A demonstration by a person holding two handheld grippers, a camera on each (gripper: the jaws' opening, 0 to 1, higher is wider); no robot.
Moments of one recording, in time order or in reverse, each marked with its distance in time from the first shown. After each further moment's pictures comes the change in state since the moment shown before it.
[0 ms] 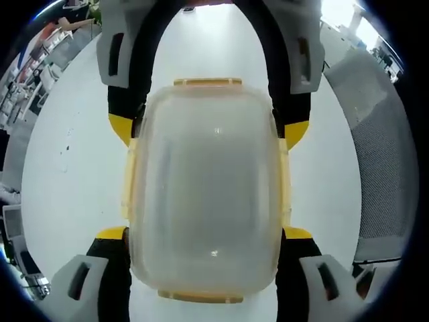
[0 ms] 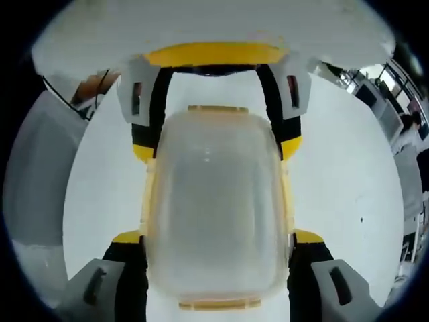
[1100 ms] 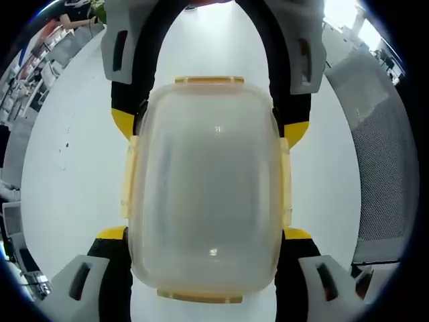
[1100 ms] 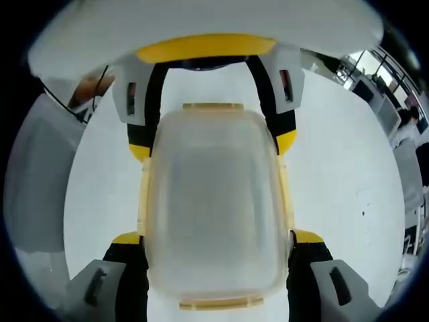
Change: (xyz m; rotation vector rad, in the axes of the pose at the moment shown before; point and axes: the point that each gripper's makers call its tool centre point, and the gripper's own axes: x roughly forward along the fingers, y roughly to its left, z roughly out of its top) left arm 0.001 -0.003 -0.008 0.011 0.031 0.003; right arm 0.003 0.003 -0.006 0.063 0.034 0.003
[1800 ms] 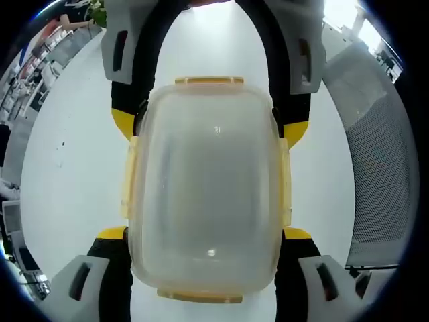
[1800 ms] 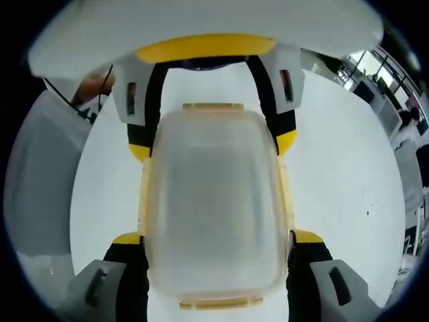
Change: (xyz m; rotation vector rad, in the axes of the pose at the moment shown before) left arm -0.005 -0.024 -0.005 -0.002 -0.003 0.002; right arm 0.000 0.023 0.005 -0.004 0.004 0.000
